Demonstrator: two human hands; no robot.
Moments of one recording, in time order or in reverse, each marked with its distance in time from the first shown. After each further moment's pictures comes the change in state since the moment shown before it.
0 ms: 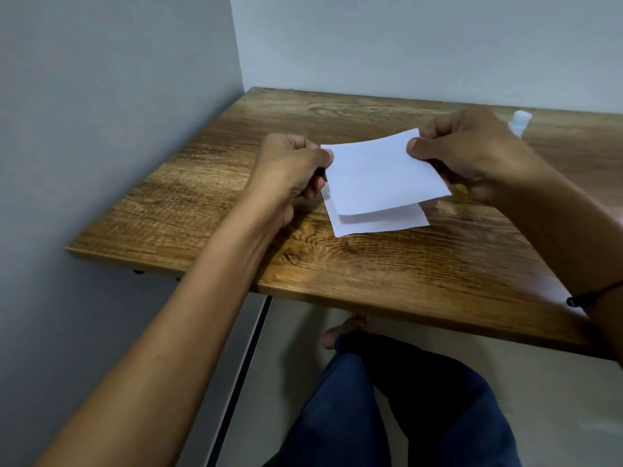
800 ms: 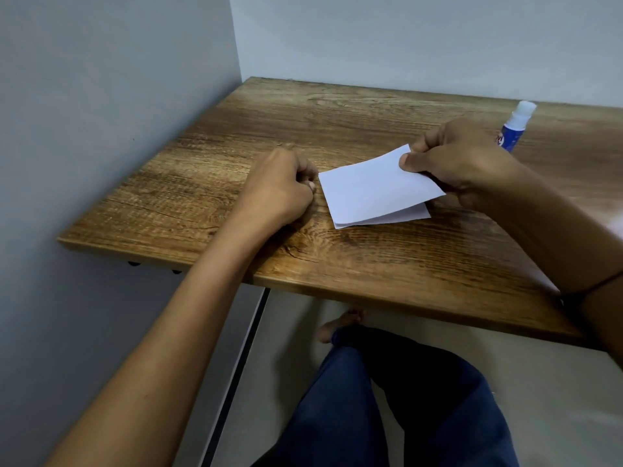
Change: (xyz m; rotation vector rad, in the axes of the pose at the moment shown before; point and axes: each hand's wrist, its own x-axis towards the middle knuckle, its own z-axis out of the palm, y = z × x) left_hand -0.007 -0.020 -0.014 0.817 0.000 0.312; right_hand 0.002 0.015 0.017 -0.065 -0.013 0.114
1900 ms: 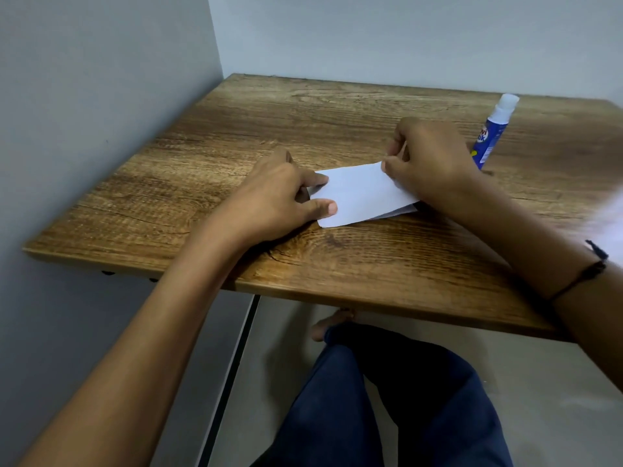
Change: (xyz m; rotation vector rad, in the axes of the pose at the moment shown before) left_hand -0.004 0.000 -0.001 0.144 -0.293 0.204; right_hand -0.001 0.006 0.009 -0.634 0.202 -0.406
